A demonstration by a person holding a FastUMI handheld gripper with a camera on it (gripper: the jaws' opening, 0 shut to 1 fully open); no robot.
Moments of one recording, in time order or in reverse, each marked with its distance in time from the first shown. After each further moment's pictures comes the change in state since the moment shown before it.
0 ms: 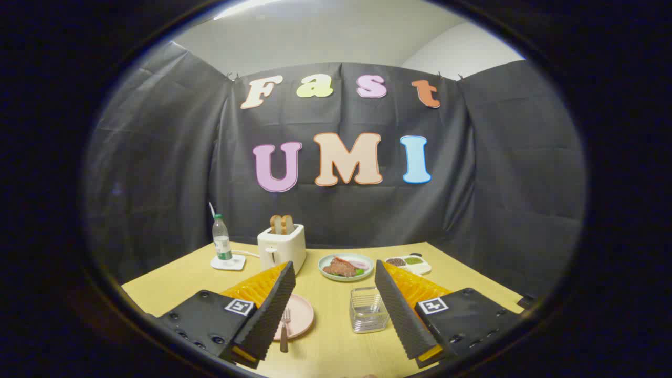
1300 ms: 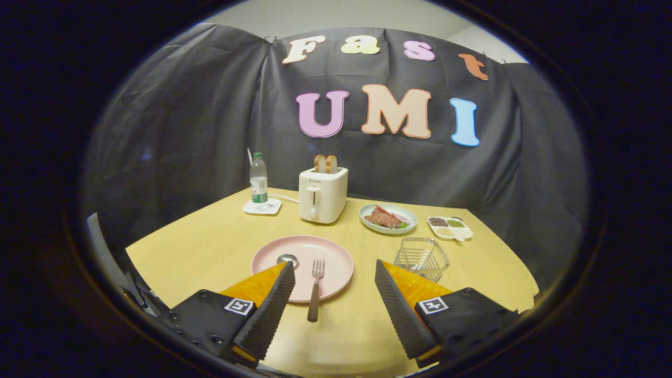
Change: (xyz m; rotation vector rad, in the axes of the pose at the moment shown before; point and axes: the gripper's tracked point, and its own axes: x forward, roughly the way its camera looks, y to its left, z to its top) arm 0.000 0.065 -0.118 -0.110 0.271 0.223
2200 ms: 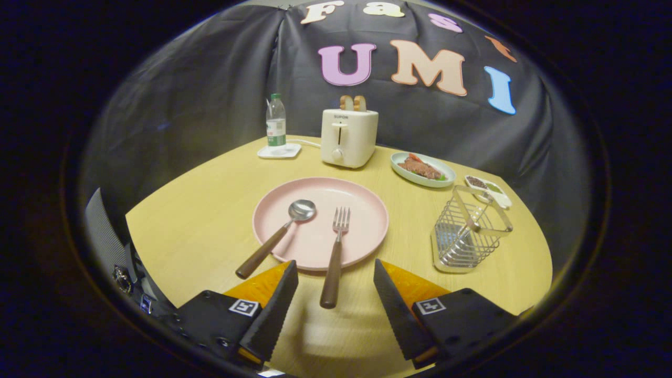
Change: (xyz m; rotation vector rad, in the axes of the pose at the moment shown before) arm 0.042 0.022 -0.088 -0.051 0.256 0.101
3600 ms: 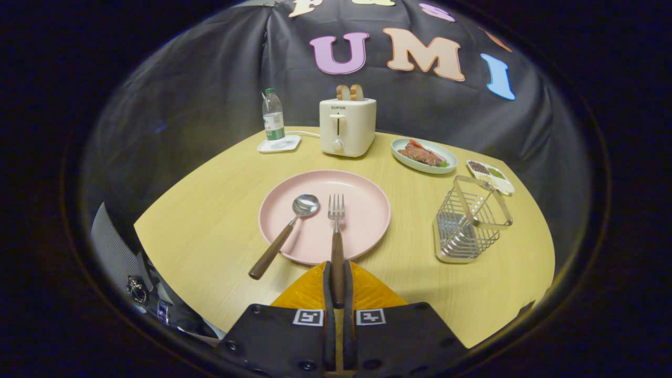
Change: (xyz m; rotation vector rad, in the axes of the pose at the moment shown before) arm -0.021 0.003 0.014 0.063 0.074 0.041
